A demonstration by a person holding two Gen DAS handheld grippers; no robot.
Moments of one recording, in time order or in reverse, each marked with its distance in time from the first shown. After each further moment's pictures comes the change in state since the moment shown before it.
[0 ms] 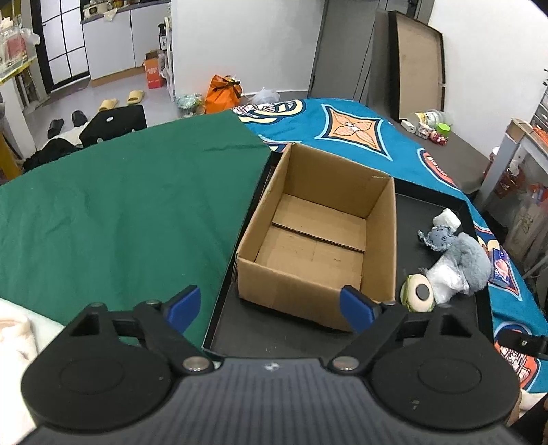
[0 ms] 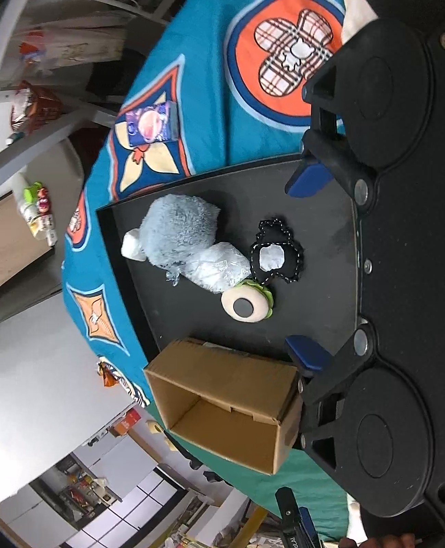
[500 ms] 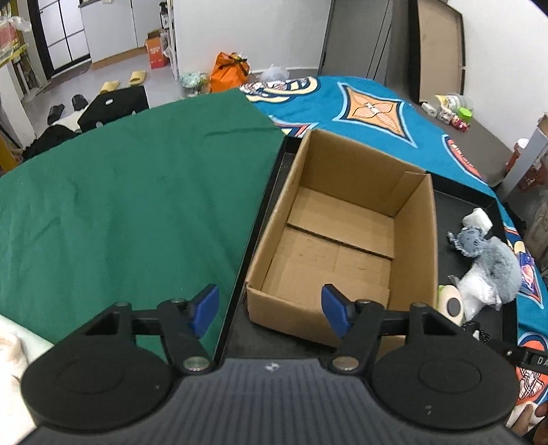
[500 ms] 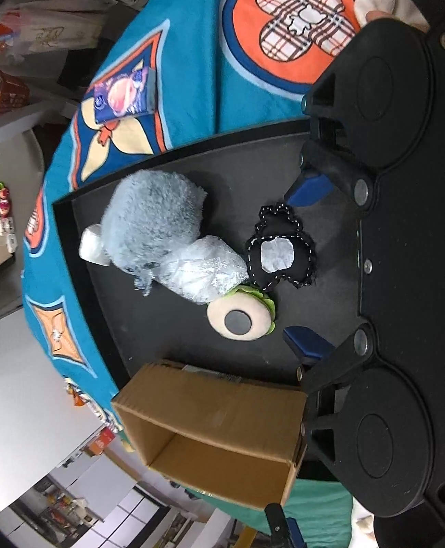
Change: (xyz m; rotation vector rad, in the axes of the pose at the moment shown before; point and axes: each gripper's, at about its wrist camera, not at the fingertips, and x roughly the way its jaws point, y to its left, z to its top) left arm 0.055 0.011 0.028 -0.008 0.091 0.028; right arm 0.065 0.008 0.015 0.014 0.120 -0.048
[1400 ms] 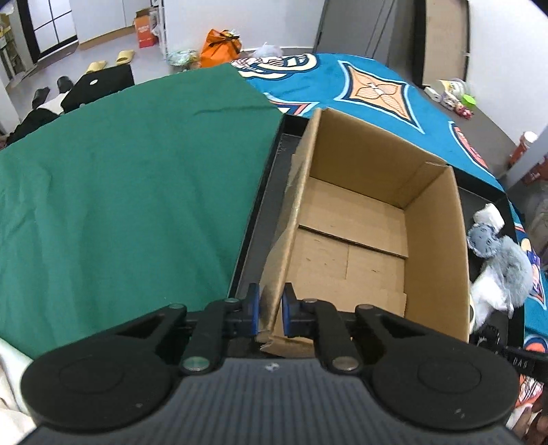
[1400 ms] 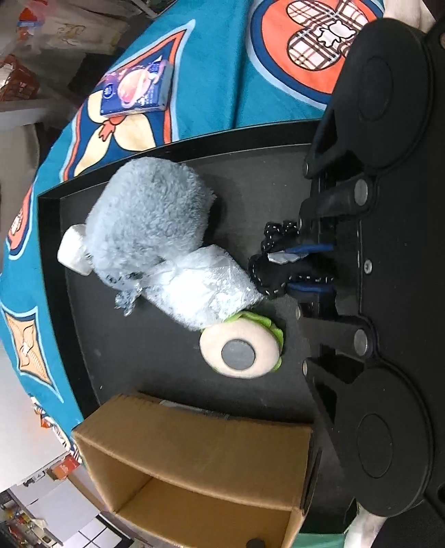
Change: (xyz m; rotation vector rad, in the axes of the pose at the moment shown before) left arm 0.034 0.008 0.010 0.006 0.065 -0.047; right arm 0.032 0.014 0.011 -0.089 0.063 -0.164
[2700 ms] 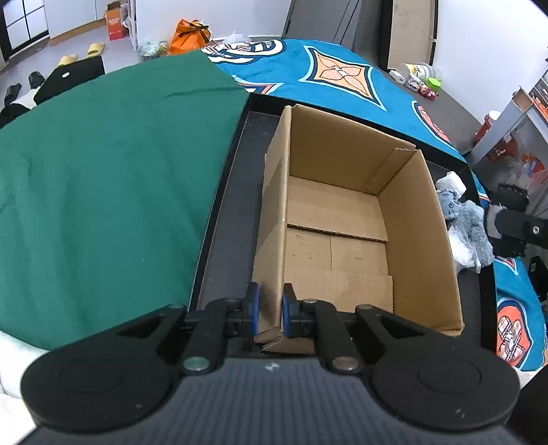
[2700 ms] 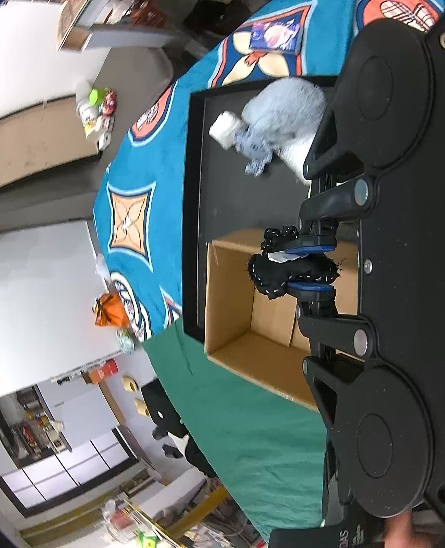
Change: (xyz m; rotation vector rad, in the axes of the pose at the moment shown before) left arm -0.011 0.002 -0.022 0.030 0.048 -0.123; right arm -0.101 0.093 0.039 -0.208 -0.246 0.203
